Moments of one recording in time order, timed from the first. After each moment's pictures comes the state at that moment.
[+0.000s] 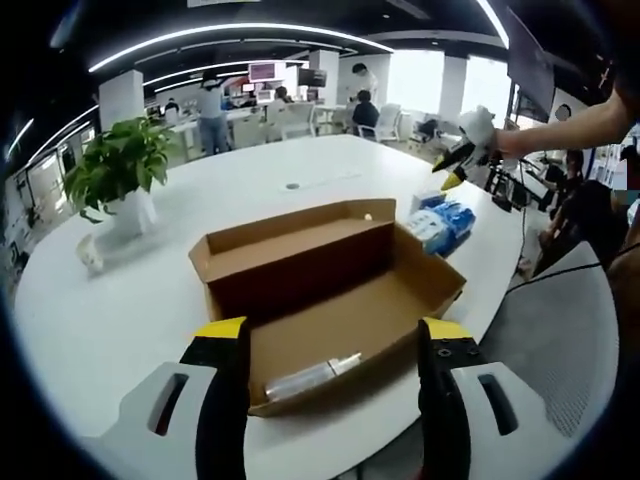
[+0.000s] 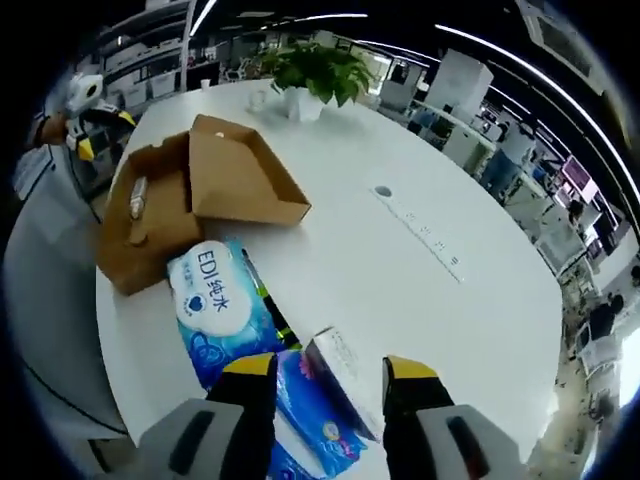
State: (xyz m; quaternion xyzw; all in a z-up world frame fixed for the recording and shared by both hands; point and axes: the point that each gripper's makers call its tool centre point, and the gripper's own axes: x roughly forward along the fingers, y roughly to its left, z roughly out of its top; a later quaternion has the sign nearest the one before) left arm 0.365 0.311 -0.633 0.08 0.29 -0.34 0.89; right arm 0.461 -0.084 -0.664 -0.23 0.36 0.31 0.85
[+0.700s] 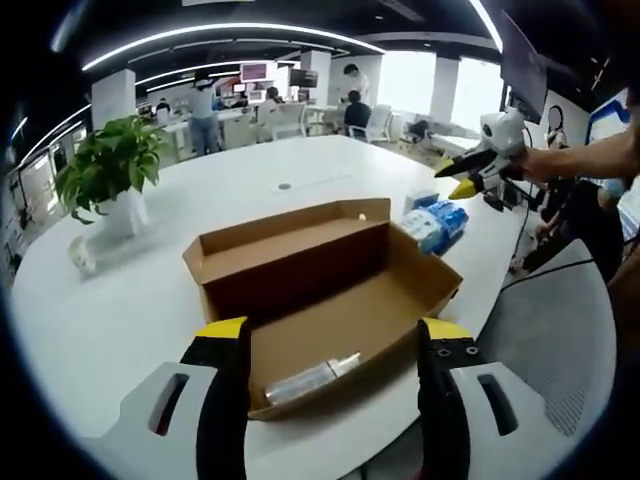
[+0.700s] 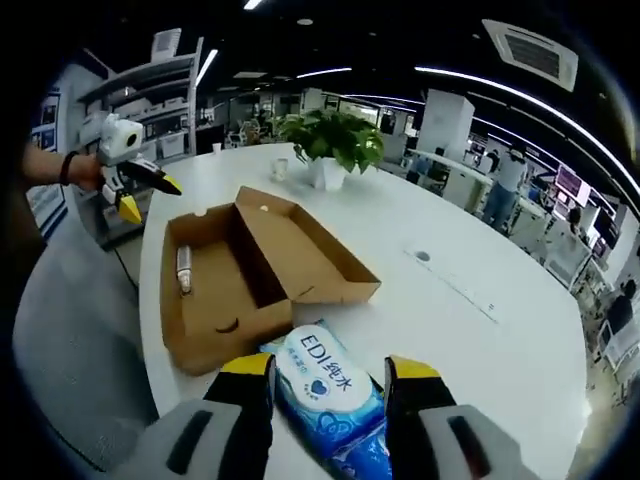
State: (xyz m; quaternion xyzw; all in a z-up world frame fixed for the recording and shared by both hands) left arm 0.369 0.311 -0.633 0.07 0.29 -0.35 0.89; right arm 0.403 0.022 -0.644 -0.16 0.29 0.35 0.88
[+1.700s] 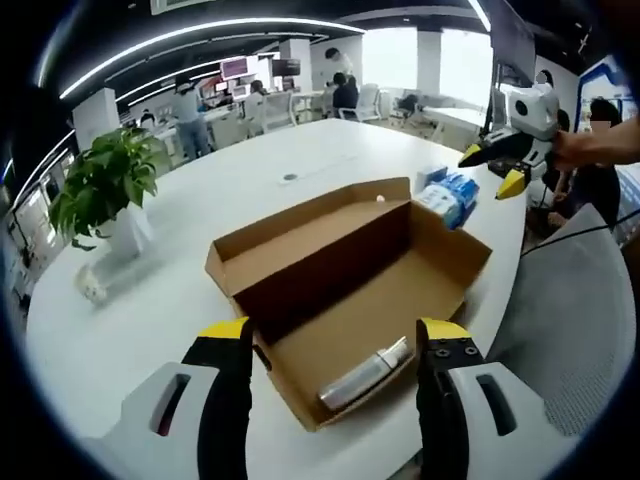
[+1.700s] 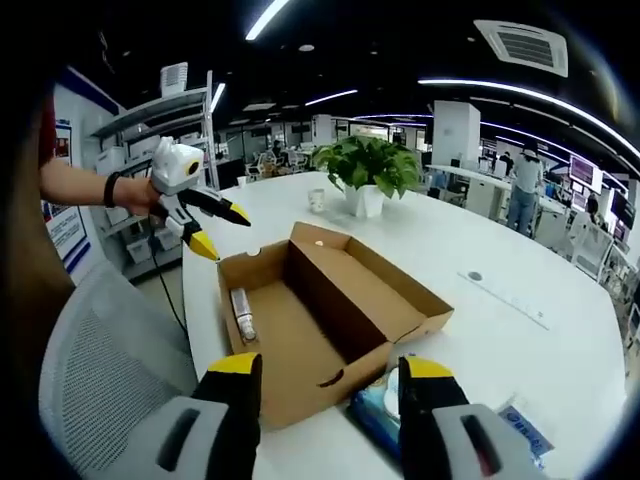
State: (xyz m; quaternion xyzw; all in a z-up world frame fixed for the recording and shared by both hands) left arm 0.410 0.338 -0.643 0.16 0.30 -0.37 0.86; right arm 0.364 0.099 -0.636 -0.10 0.26 0.39 0.88
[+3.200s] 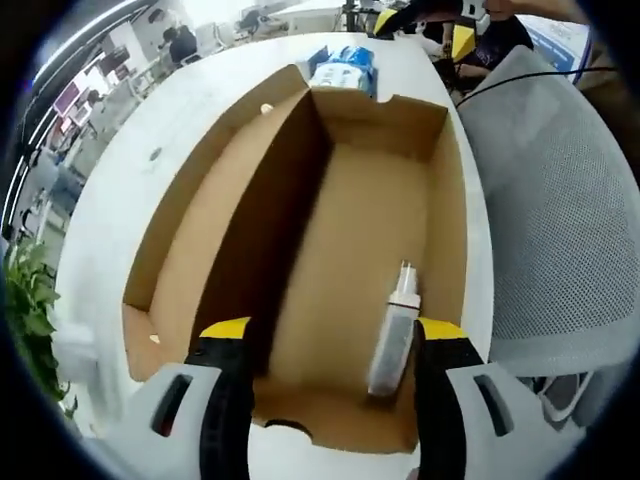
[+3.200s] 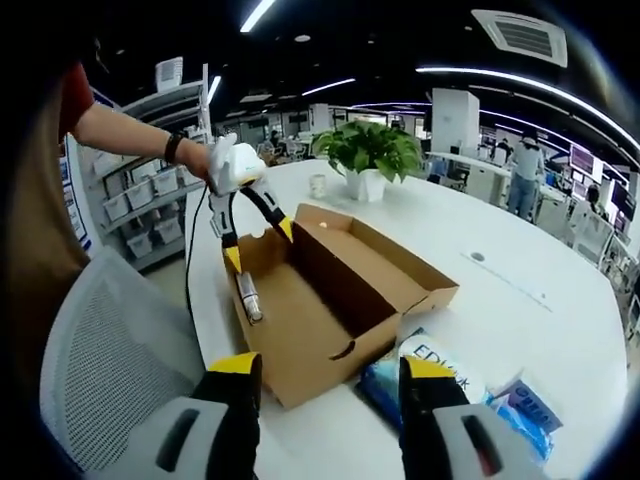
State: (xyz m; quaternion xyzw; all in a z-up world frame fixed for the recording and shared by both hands) left arm 0.415 0.309 -0.728 0.39 0.38 -0.57 0.62; right arm 0.344 0.091 -0.655 -0.10 0.30 0.39 0.87
